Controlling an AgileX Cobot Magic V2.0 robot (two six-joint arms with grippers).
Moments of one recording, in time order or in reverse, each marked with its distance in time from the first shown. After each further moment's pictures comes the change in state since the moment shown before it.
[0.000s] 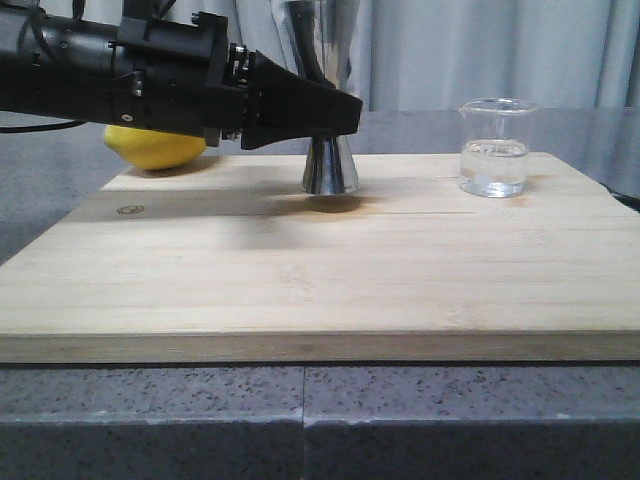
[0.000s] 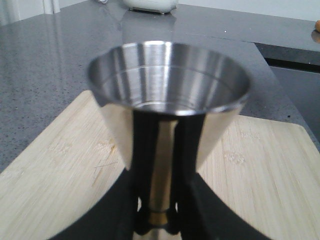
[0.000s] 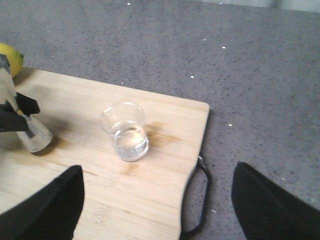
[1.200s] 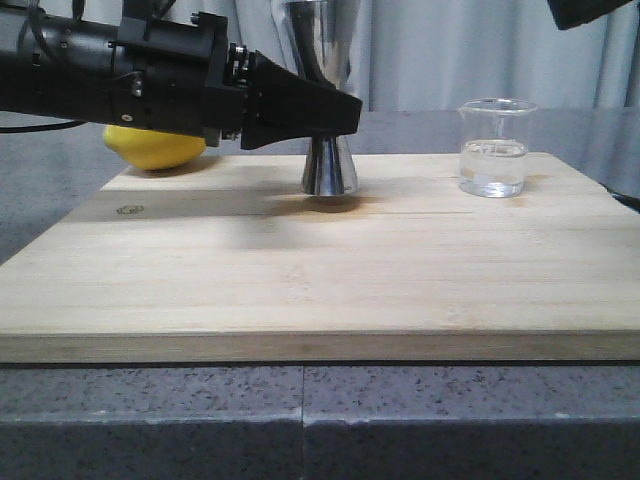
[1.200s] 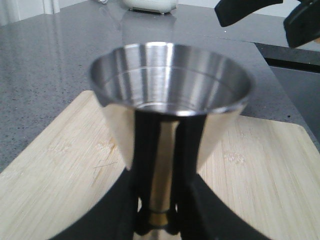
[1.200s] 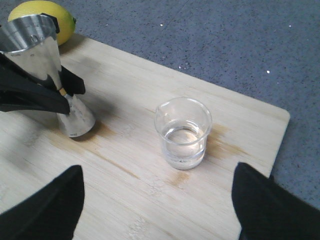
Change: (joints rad) left arm 0.000 0.000 0.000 0.000 0.000 0.000; right arm 0.147 0.214 0.000 0.173 -0.091 -0.240
